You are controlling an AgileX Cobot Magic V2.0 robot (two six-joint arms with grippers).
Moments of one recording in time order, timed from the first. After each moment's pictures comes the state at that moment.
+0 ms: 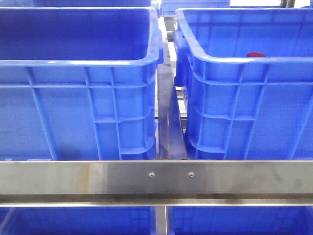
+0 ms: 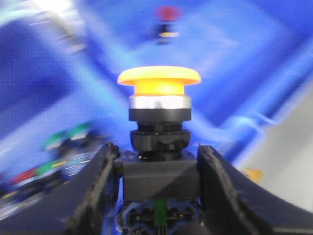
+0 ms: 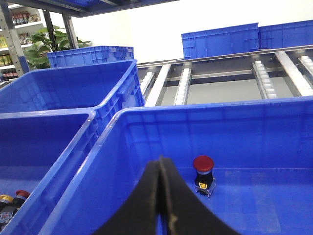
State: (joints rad) left arm -0.87 1.23 -1.27 0.11 0.69 -0.12; right arm 0.18 0.51 -0.46 1.29 -0.02 -1.12
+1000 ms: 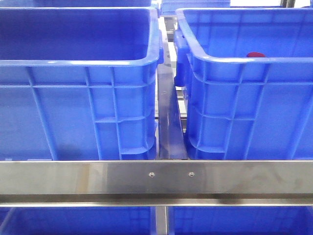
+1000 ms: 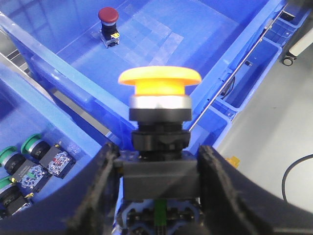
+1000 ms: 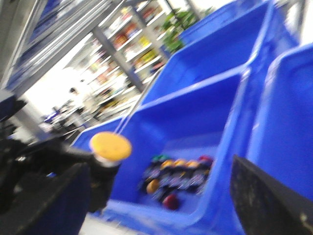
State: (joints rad) left arm -0.96 1.23 -1.26 0.11 0.69 -0.12; right arm 0.18 0.61 -0.46 1.78 0.52 -1.11
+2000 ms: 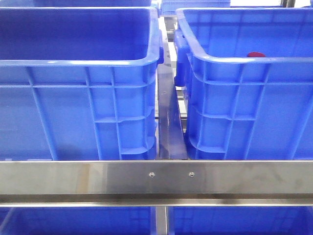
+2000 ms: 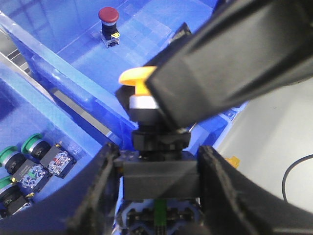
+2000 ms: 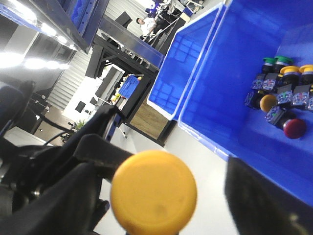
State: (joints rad) left arm -0.96 1.23 -1.26 0.11 0.69 -0.12; right arm 0.26 1.25 -0.83 1.78 0.98 -1.02
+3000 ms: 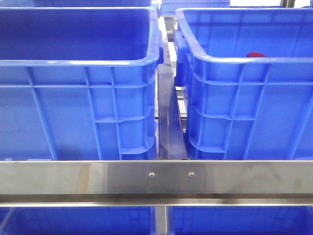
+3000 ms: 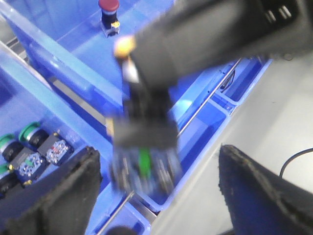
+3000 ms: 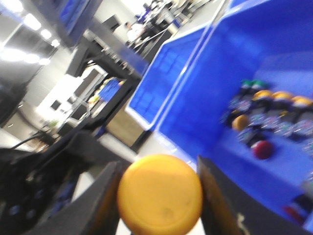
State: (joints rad) left arm -0.96 1.23 -1.26 0.11 0.73 -0.14; right arm 0.22 1.25 -0.84 1.77 0.94 -1.15
